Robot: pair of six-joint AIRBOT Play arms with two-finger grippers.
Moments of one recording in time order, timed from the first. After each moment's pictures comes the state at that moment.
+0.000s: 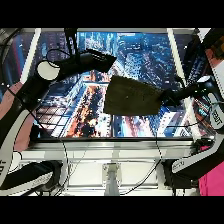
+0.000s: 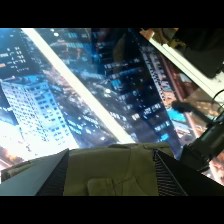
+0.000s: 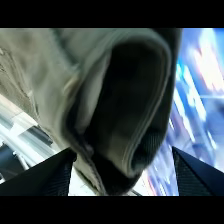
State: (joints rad) left arm -0.45 -1.25 1.33 0.67 -0.54 -0.94; right arm -0.36 -1.81 1.34 -0.90 1.52 1.16
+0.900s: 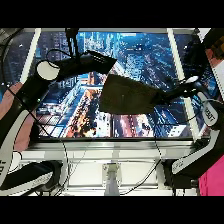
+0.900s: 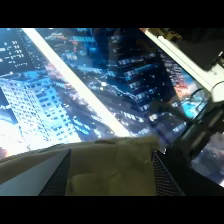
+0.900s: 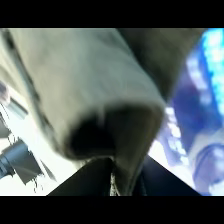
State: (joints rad) left arm -0.45 -1.25 1.33 0.67 -0.57 -0.94; right arm -0.34 -1.84 1.35 -0.82 1.50 1.17
